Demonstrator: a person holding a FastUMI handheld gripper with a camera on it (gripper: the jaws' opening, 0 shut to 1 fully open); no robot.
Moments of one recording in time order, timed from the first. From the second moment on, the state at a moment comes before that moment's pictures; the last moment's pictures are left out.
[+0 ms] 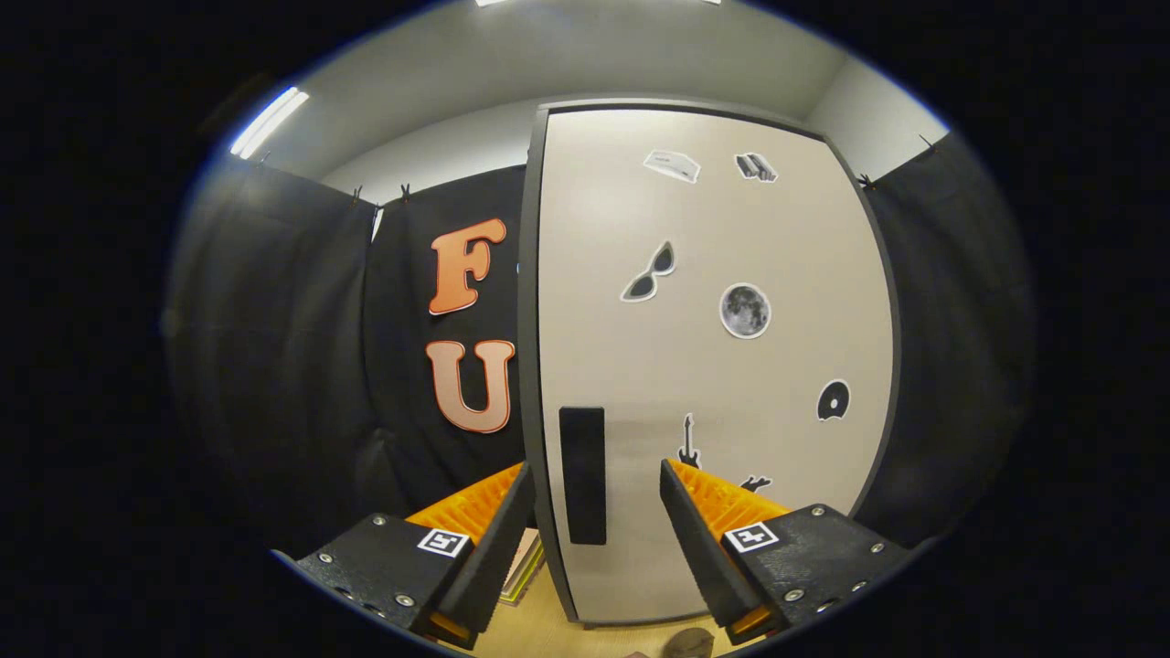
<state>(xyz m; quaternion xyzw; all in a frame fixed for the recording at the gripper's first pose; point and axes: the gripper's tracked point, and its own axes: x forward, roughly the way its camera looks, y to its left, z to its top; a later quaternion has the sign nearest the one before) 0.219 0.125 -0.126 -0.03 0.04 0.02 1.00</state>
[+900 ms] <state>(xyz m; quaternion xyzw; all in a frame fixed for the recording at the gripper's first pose) 0.272 0.131 -0.161 -0.05 0.07 -0.01 1.00</state>
